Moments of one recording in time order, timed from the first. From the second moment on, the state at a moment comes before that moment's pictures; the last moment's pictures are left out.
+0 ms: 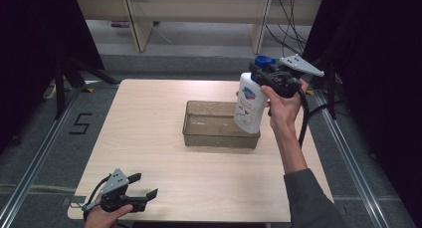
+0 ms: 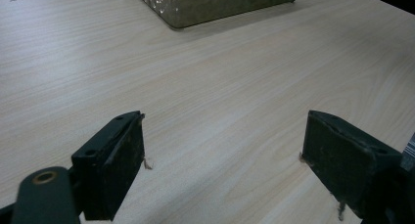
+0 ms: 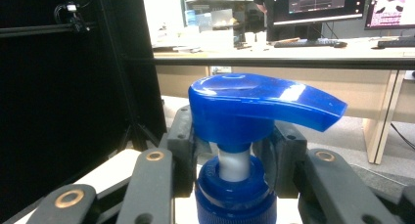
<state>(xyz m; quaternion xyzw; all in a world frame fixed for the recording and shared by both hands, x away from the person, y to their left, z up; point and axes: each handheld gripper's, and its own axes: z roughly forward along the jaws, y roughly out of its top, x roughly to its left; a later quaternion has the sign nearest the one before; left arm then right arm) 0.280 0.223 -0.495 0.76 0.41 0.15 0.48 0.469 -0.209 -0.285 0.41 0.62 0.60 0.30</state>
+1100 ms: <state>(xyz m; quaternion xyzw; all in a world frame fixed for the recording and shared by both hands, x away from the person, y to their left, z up) 0.279 0.223 -0.496 0.76 0.40 0.14 0.48 0.474 -0.208 -0.327 0.41 0.63 0.59 0.28</state>
